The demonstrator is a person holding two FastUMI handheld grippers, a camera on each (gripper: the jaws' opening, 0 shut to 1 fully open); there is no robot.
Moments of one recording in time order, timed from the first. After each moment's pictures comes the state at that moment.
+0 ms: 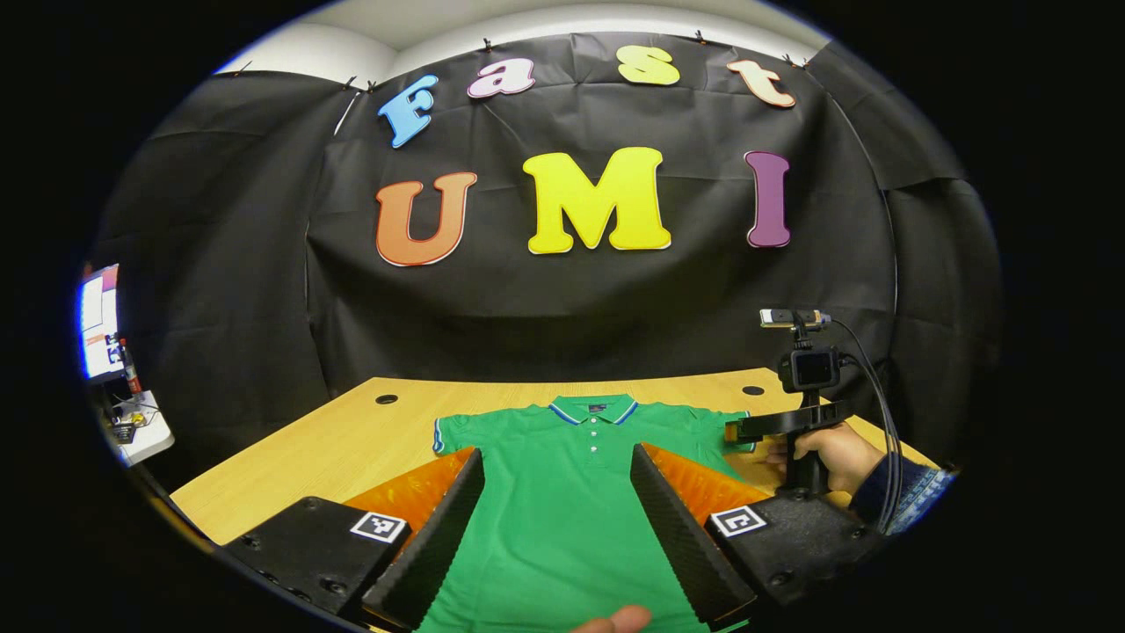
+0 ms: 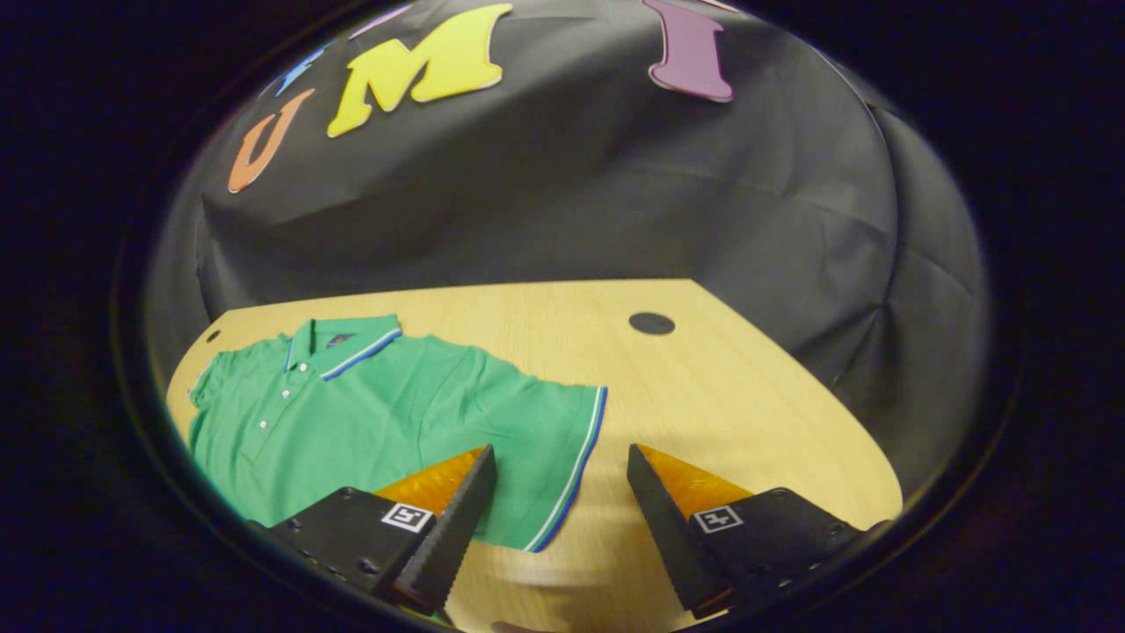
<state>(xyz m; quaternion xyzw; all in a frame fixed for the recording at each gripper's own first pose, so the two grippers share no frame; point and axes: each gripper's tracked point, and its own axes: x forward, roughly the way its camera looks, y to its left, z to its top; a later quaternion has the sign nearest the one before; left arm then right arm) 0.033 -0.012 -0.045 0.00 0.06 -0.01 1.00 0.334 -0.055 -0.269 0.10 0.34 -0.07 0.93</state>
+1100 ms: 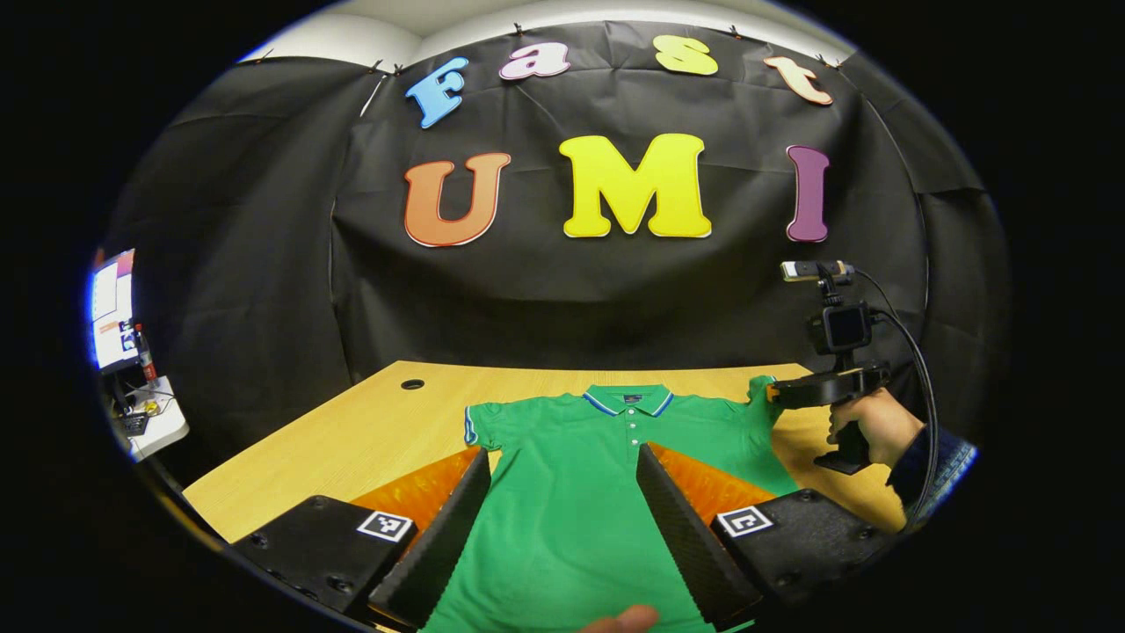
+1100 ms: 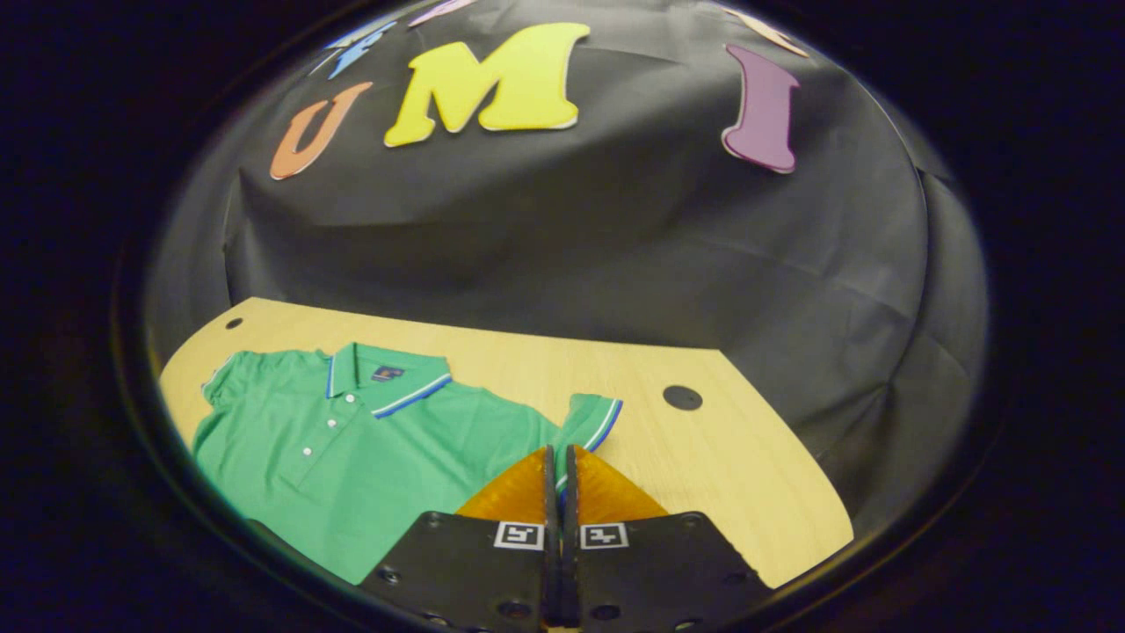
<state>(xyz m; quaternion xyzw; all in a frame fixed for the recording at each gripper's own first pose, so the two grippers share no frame) 0.049 0.028 -0.053 -0.01 0.08 0.00 1.00 0.365 -0.004 -0.178 -0.01 0.25 -0.02 0.97</state>
